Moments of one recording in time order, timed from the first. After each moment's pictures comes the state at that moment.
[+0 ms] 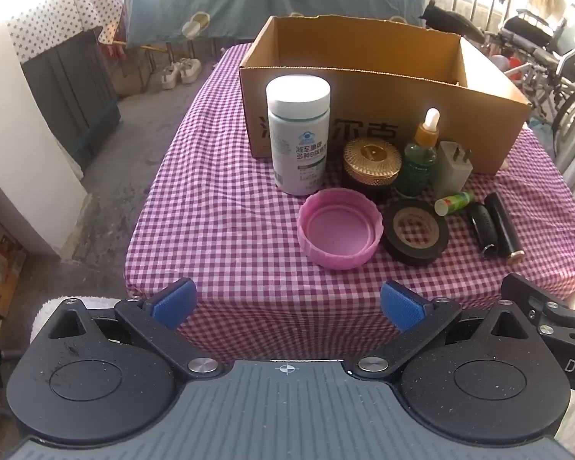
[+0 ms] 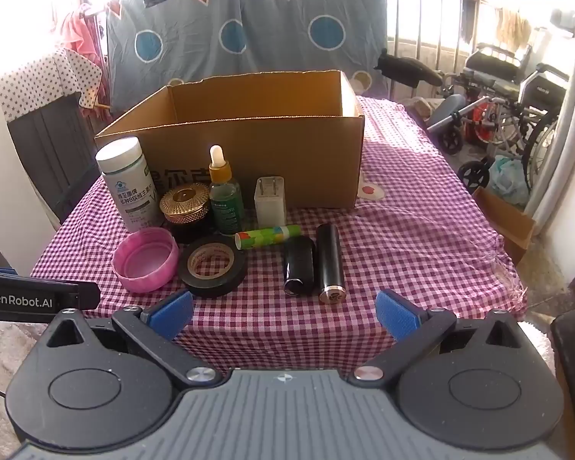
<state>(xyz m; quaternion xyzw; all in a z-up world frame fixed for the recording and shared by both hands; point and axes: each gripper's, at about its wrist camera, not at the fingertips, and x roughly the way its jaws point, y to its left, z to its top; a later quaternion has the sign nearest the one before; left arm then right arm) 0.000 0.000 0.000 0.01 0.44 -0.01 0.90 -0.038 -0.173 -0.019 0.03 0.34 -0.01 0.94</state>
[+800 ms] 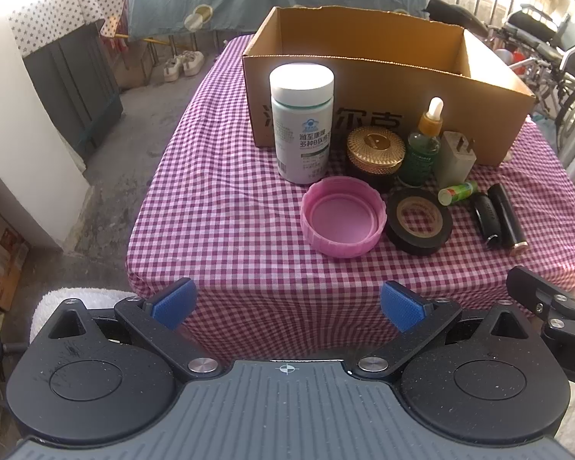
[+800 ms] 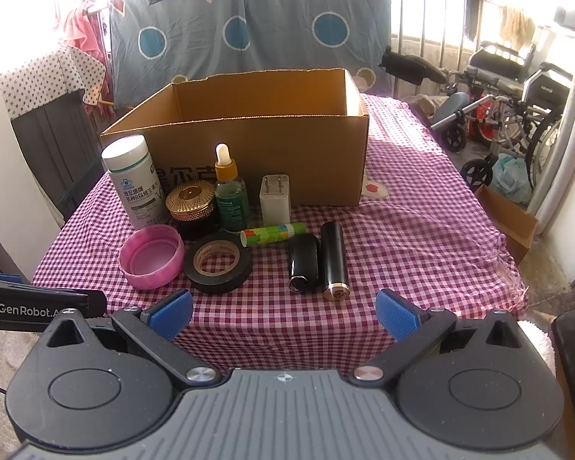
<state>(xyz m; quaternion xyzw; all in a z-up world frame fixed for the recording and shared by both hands) -0.002 0.002 -0.003 0.02 0.46 0.00 0.89 -0.040 -0.172 -0.016 0.03 0.35 0.00 0.94</state>
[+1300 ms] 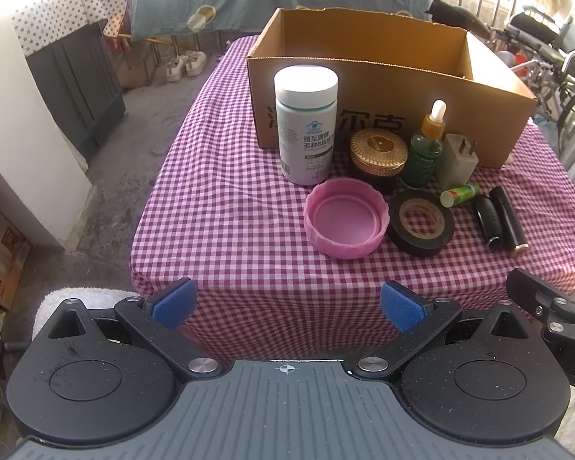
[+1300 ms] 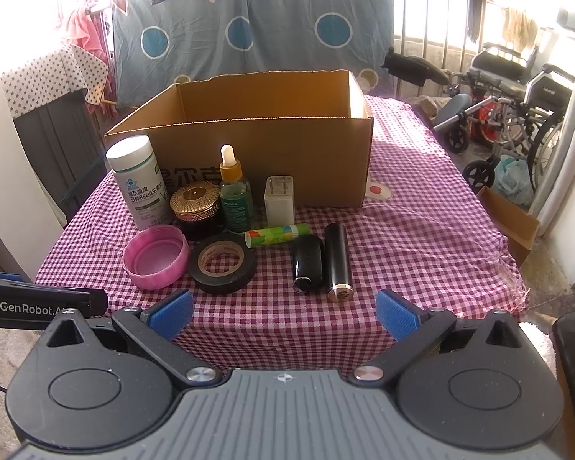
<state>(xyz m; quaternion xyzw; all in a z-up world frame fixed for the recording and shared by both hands) -0.001 0.003 -0.003 0.02 0.46 0.00 0.89 -0.040 -0.168 -0.014 0.03 0.35 0.00 0.94</state>
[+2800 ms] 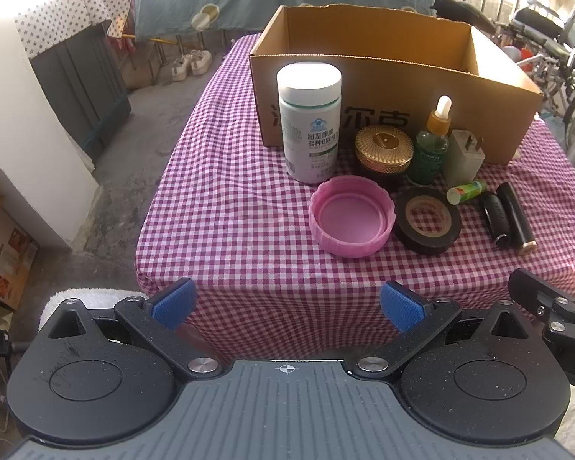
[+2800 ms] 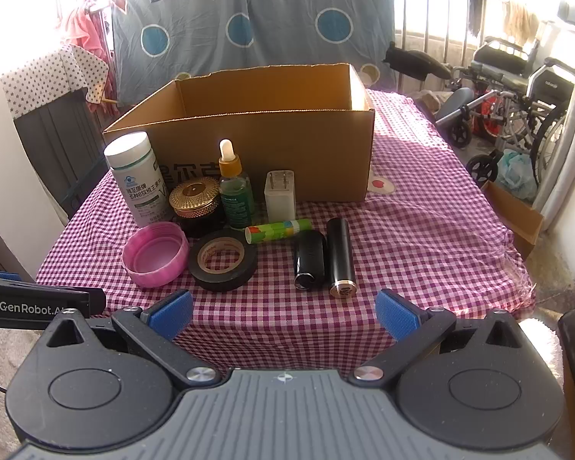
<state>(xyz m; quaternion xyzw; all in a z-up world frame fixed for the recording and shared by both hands) -0.001 0.003 -0.003 0.03 0.46 0.01 0.89 -0.037 -0.170 -0.019 0.04 0.35 0.01 0.93</state>
